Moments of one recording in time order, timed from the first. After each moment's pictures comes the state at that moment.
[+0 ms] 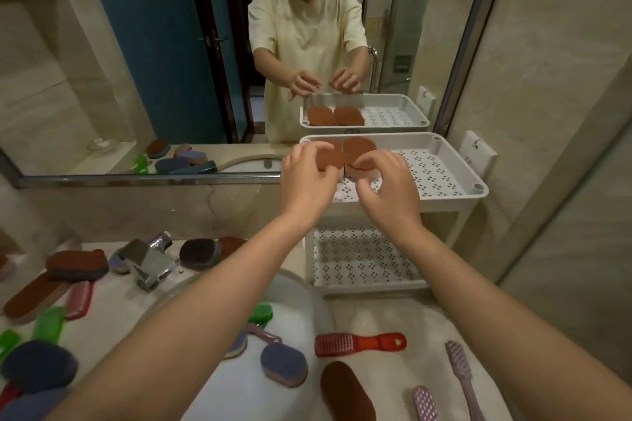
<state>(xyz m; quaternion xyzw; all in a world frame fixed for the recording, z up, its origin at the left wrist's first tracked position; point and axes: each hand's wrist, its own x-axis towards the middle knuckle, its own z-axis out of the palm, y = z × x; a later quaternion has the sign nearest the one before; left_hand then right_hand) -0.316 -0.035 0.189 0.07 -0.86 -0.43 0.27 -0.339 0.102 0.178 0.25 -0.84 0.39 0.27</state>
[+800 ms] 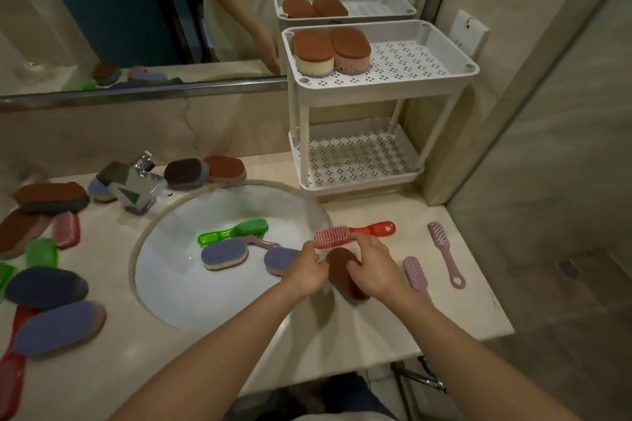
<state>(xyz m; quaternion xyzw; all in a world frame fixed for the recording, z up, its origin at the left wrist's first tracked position) -0.146 -0.021 -0.036 0.17 -0.82 -0.50 -0.22 -0.158 0.129 -0.026 0.06 -0.94 0.29 -0.15</state>
